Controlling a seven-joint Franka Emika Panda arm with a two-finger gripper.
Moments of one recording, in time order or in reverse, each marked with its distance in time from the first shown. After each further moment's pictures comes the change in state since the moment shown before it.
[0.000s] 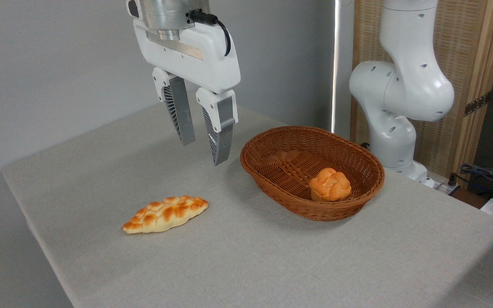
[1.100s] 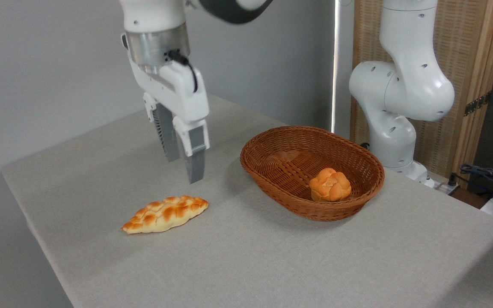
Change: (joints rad) arm 0.019 0.001 -0.149 -0.181 -0.002 0.218 0.000
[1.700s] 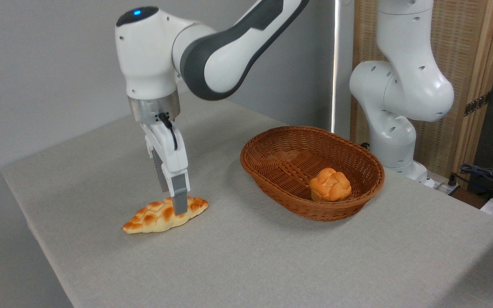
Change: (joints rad) arm -0.033 0.090 -0.101 -0.207 0.000 0.318 0.000
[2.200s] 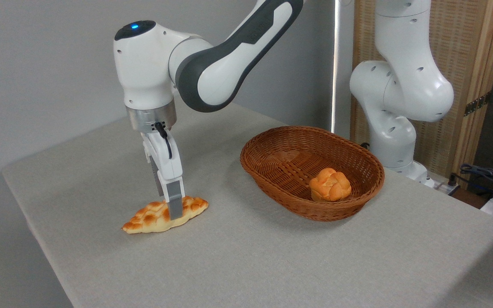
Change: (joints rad) arm -0.010 0.038 -0.014 -0.003 0.000 0.050 0.000
